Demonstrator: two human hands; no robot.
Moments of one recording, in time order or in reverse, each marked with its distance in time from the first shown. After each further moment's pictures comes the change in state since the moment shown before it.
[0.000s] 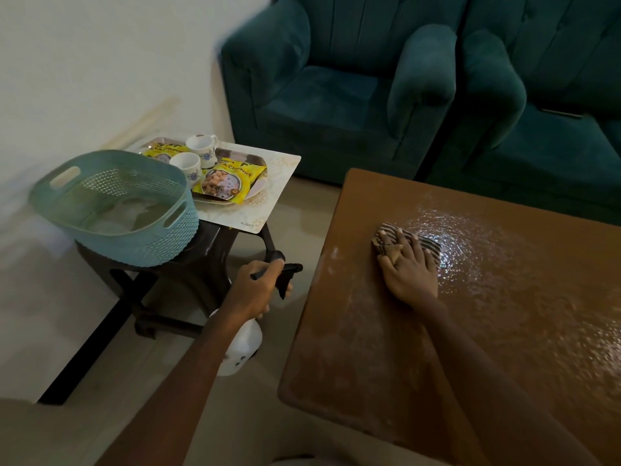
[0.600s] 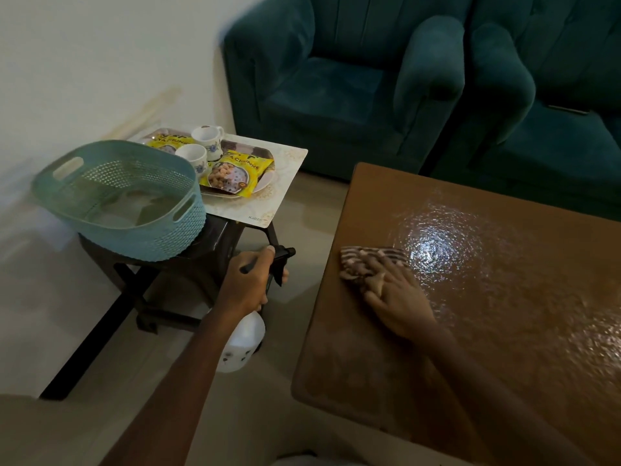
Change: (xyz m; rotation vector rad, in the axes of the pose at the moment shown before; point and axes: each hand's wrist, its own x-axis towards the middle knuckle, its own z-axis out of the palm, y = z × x) left_hand -0.003 -0.005 -0.021 -0.105 0.135 0.084; right_hand -0.048 -0.023 0.017 -0.052 -0.020 -0.399
